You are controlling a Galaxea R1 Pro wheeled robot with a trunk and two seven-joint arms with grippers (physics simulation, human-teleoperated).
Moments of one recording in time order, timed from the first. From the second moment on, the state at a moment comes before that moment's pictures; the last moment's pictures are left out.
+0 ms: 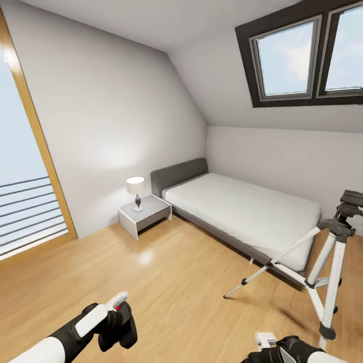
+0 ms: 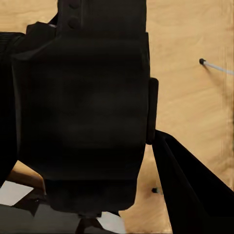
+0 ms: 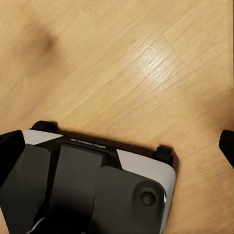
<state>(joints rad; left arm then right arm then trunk) -0.59 0.19 -0.71 -0.49 1.50 0.41 0.28 -0.62 -0.16 -0.01 0.01 0.12 0.31 0.52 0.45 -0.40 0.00</state>
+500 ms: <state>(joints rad) -0.55 0.15 -0.71 -0.39 1.47 0.30 0.08 -0.50 -0.17 -0.01 0.03 0.12 0.28 0.51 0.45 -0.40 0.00</state>
